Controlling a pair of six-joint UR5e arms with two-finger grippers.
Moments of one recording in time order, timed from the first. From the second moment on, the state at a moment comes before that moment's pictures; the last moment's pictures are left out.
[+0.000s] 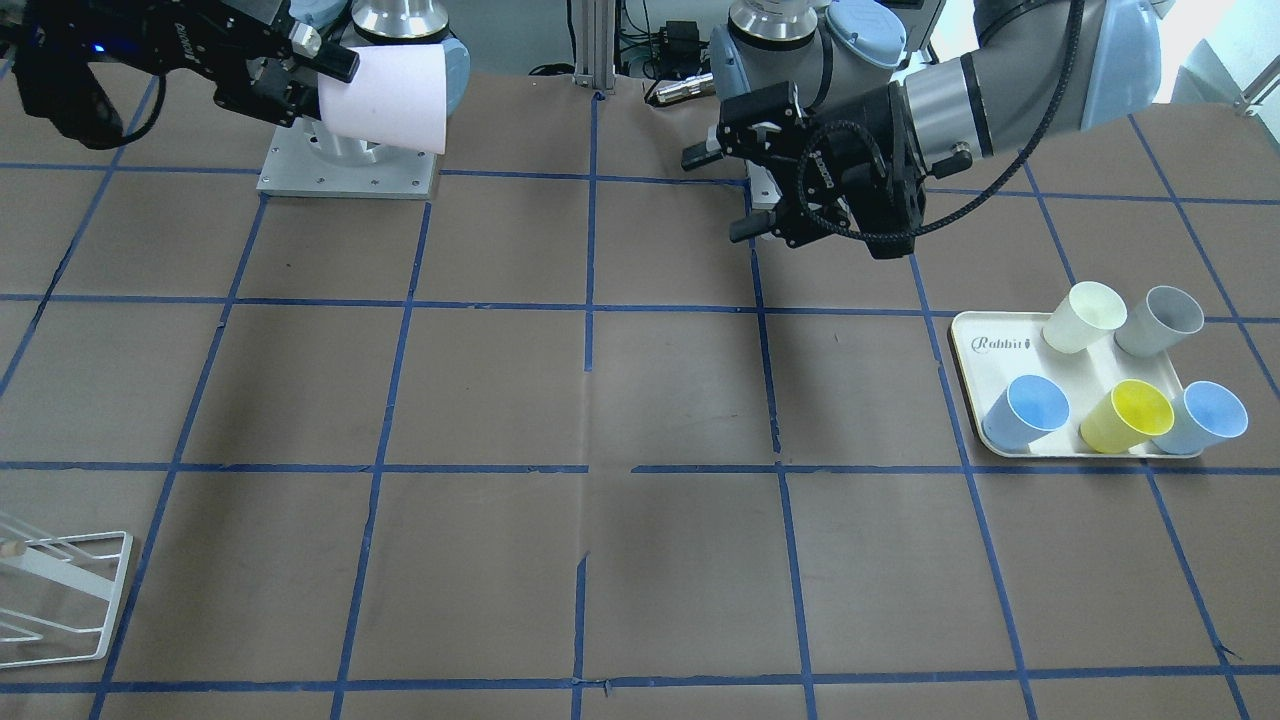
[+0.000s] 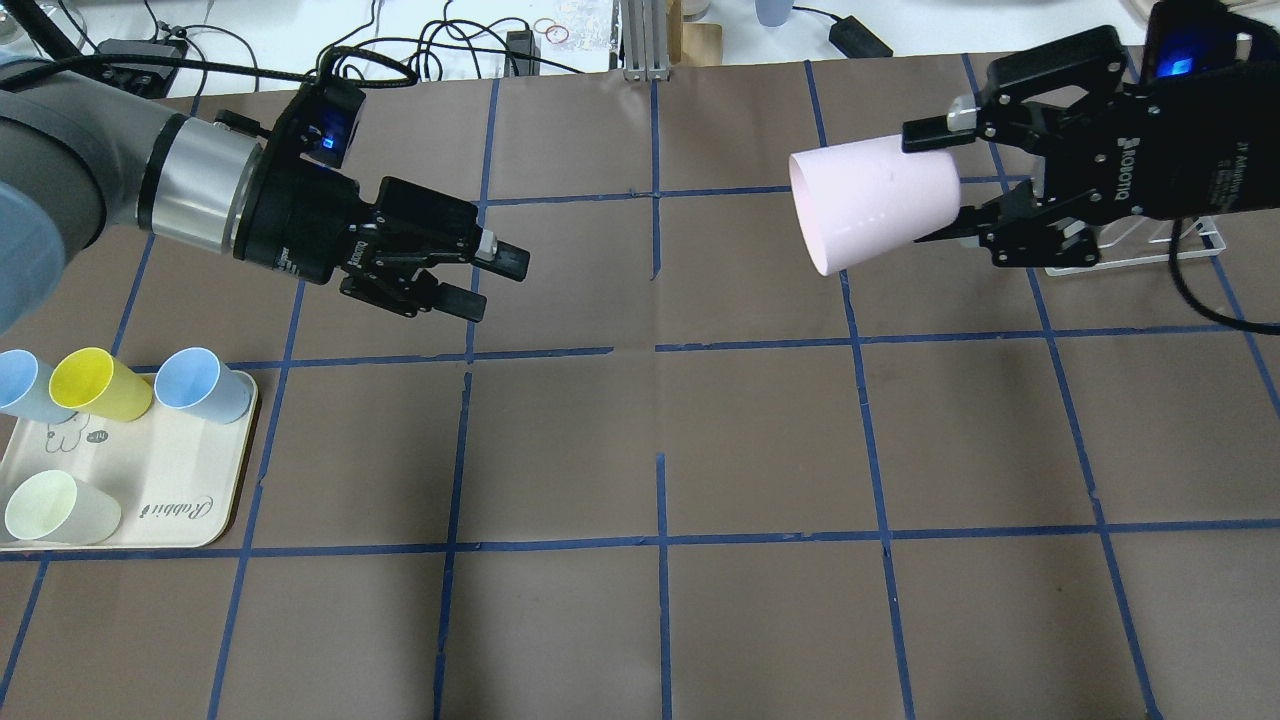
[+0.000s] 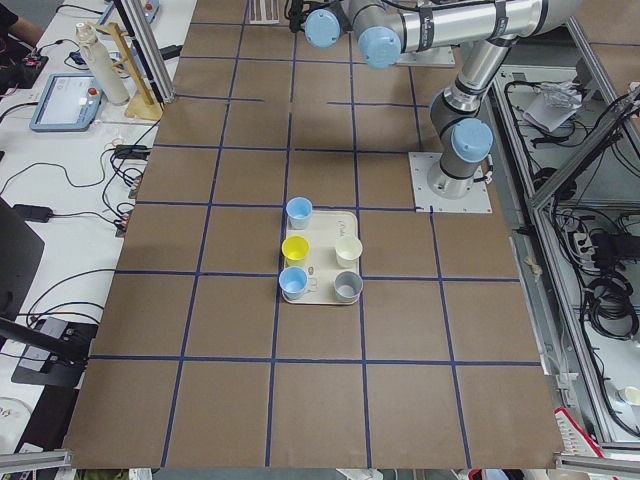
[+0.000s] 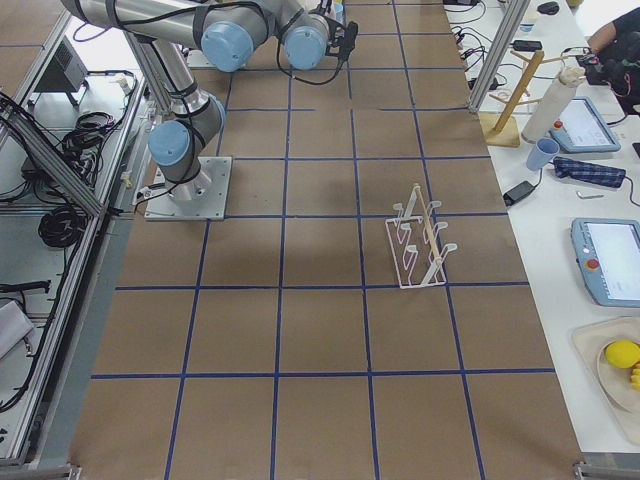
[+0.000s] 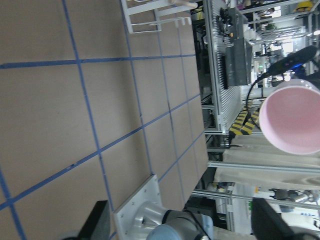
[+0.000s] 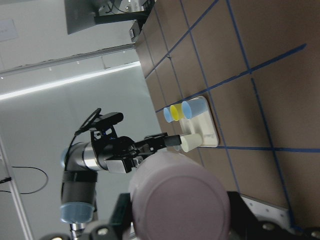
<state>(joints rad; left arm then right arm) -1.39 -1.52 -1.79 -1.71 0.74 0.44 1.10 -1.77 1.69 -0.89 -0.55 -0.50</state>
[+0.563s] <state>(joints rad) -1.53 -1.67 -1.63 -1.46 1.33 0.19 1.08 -1.78 1.64 -1.33 -0.98 -0.57</state>
